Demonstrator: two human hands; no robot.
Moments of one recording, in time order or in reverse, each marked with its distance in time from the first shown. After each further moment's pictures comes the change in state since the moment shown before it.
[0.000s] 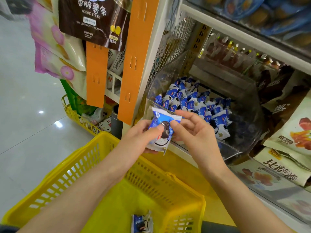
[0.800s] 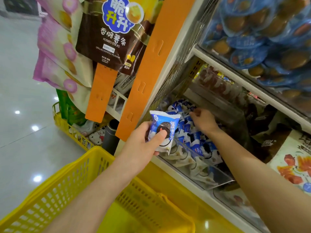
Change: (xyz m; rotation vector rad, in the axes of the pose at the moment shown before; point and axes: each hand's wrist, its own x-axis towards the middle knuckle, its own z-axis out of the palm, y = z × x) left_hand 0.020 0.025 -0.007 -0.017 0.064 0.178; right_hand 0.149 -0.002 -0.051 -0.939 0.141 0.170
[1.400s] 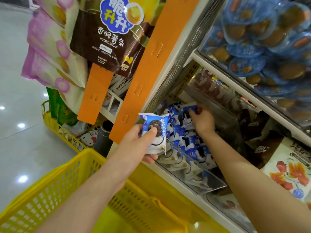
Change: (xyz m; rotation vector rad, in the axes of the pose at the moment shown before) left_hand 0.007 0.002 -0.005 -0.150 0.030 -0.138; right_hand 0.016 0.005 0.004 0.068 0.258 -0.003
